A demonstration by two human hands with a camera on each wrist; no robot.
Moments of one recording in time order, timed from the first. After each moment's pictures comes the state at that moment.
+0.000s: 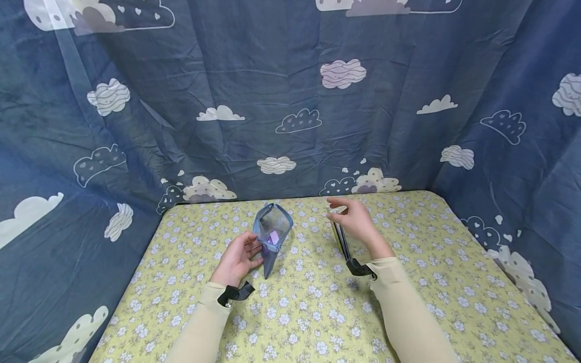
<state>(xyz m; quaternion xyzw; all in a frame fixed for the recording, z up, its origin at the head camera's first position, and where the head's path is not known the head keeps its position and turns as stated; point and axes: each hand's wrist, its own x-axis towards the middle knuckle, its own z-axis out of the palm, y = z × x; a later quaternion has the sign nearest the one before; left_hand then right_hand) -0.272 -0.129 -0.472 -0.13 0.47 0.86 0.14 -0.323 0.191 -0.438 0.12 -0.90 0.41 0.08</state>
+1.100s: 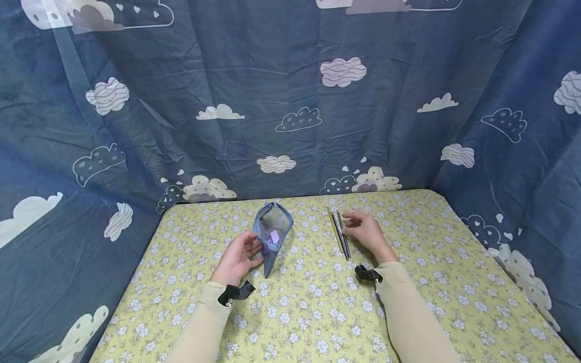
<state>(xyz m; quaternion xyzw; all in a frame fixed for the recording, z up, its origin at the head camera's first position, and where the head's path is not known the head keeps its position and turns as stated) -0.273 -0.129 -0.473 -0.14 0.47 0.86 0.14 -0.343 0.237 -0.519 0.04 -0.87 0.49 0.04</state>
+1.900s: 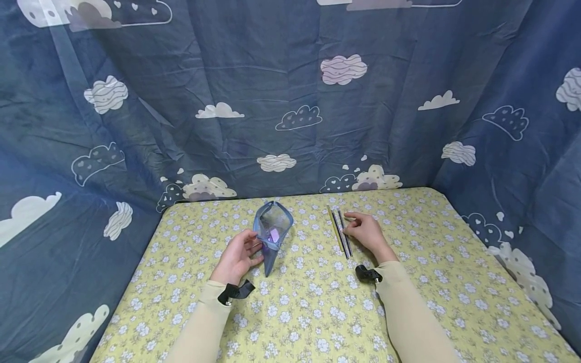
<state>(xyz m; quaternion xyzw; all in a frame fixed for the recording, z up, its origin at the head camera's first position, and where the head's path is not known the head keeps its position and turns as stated) -0.274 -0.130 -0.473 -0.15 0.47 0.86 0.14 -0.340 0.239 -0.525 0.05 -0.89 0.45 0.04</state>
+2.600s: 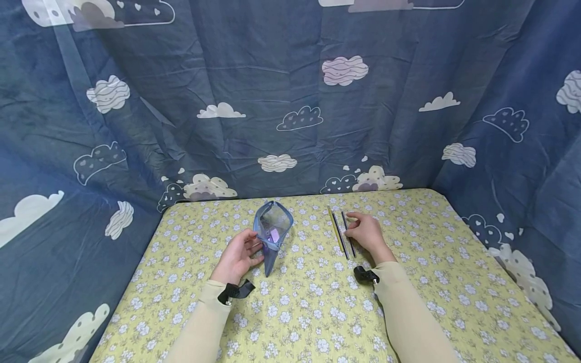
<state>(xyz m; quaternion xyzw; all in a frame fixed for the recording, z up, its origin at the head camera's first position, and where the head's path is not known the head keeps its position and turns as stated) -0.274 -0.129 -0.470 -0.15 0.47 0.86 0.13 -0.340 0.233 -0.519 0.02 -0.92 0.38 0.07</state>
